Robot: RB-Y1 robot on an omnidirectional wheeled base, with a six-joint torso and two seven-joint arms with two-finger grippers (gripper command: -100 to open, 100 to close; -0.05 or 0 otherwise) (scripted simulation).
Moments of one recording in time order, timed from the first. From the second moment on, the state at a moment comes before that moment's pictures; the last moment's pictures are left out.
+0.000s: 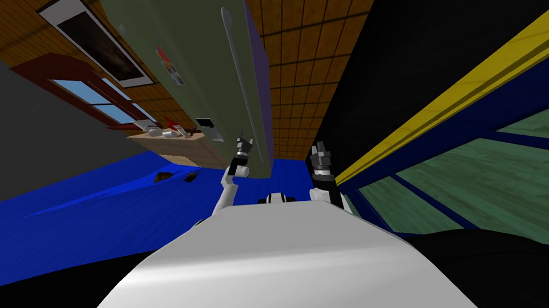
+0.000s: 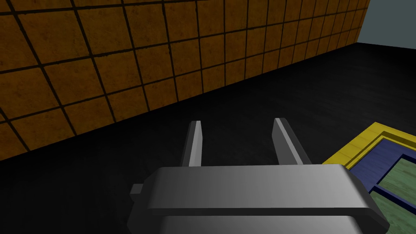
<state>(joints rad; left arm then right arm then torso) -0.15 0.22 -0.06 -1.83 0.12 -0.19 0.34 0.50 -0.02 0.07 -2.31 0.02 -0.37 0.03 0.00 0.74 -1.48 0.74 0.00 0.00</state>
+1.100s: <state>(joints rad) -0.45 0.23 -0.03 -1.58 0.15 0.04 0.44 0.50 -0.02 0.07 -2.31 0.02 -0.37 0.03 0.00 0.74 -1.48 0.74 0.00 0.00</state>
